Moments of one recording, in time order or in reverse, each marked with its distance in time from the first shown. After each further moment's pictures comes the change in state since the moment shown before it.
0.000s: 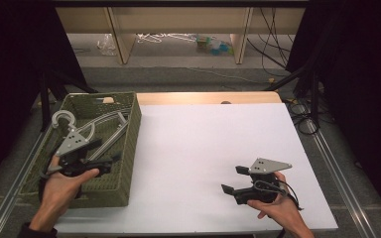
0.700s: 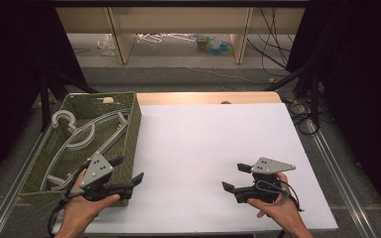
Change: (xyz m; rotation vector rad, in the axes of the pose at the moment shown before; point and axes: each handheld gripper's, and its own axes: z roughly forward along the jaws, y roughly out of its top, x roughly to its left) left arm -0.061 -0.026 0.004 -0.011 -0.079 0.093; right arm 0.002 0.001 -0.003 -0.051 -0.014 0.017
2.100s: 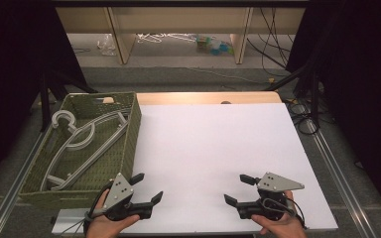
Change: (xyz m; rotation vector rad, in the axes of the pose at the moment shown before) left arm -0.044 -0.037 0.023 -0.059 -0.083 -0.016; right arm 0.025 -0.021 -0.019 -0.065 0.009 0.011
